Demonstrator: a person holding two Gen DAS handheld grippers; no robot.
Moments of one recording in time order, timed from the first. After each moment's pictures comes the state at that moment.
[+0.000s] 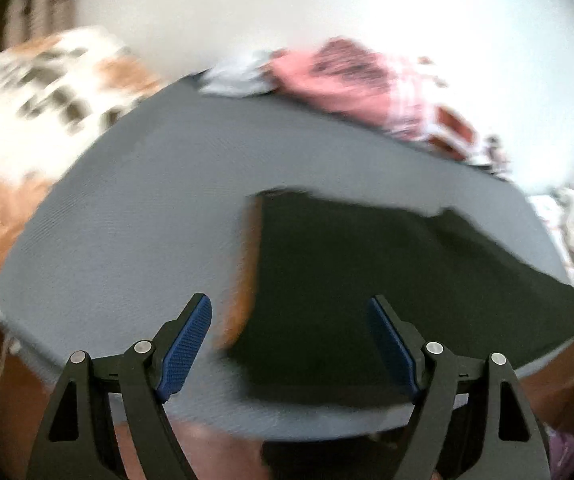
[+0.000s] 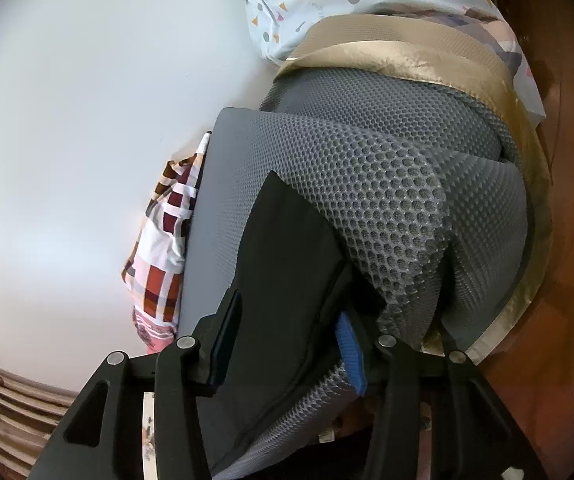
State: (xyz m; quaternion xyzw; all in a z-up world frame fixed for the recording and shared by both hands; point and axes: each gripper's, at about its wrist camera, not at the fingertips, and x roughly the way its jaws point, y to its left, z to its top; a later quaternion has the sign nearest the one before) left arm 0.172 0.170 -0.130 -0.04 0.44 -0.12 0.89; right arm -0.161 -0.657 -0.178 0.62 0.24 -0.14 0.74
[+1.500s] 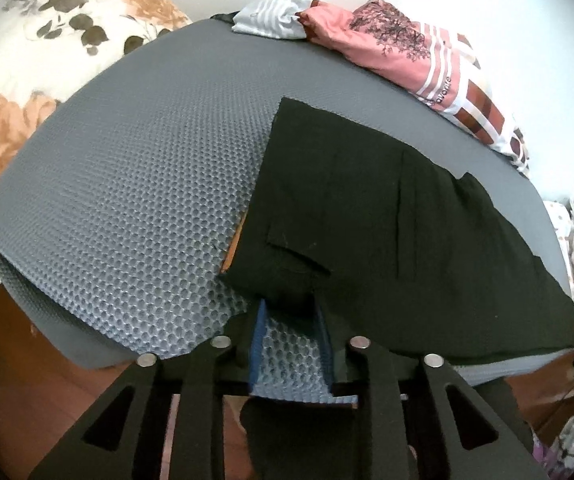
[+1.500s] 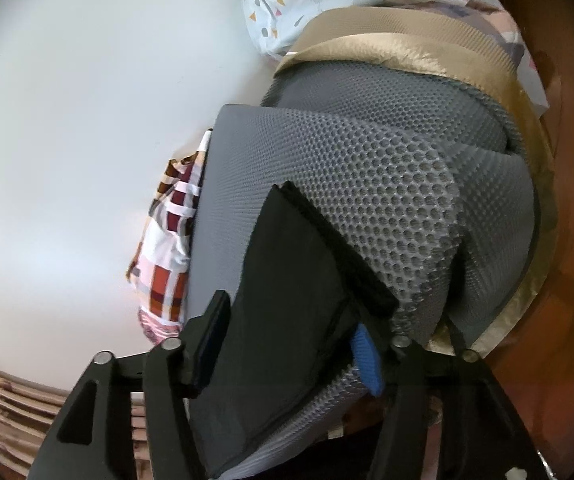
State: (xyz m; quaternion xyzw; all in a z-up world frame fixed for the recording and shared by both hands) left arm 0.164 0.162 -0.160 -0.09 0.50 -0.11 0.85; right arm -0.155 -0.658 -0.175 0.63 0.24 -0.12 0.73
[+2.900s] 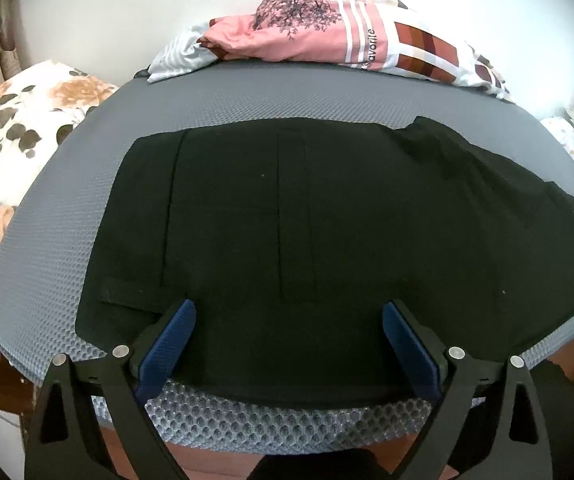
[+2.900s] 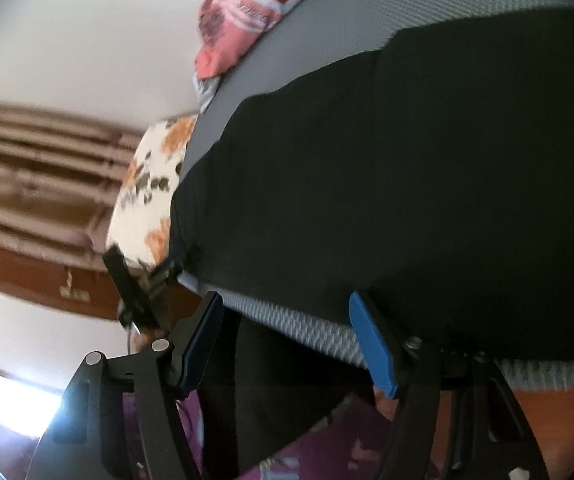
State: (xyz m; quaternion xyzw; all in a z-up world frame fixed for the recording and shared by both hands) left arm 0.158 0.053 -0.177 0.08 0.45 -0.14 0.88; right arm 0.033 -0.334 -0.163 0.39 0.51 0.21 0.74
